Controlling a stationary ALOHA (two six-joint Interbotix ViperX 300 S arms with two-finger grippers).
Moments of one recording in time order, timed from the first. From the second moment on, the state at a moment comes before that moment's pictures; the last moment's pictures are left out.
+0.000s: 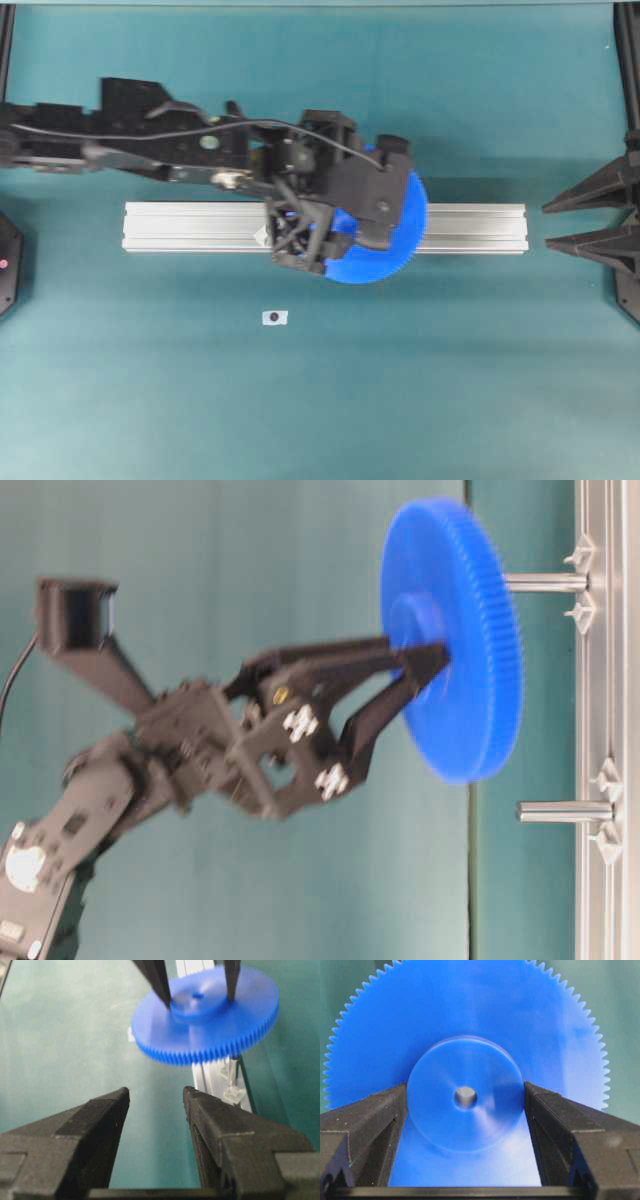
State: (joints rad) left arm 0.07 0.21 0.07 0.02 0.65 0.36; right arm 0.00 -1.15 1.15 0.05 0.36 0.14
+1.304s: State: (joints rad) left arm 0.14 0.37 -0.08 0.02 0.69 0.42; right arm 0.00 -1.17 1.16 0.04 0.38 0.14
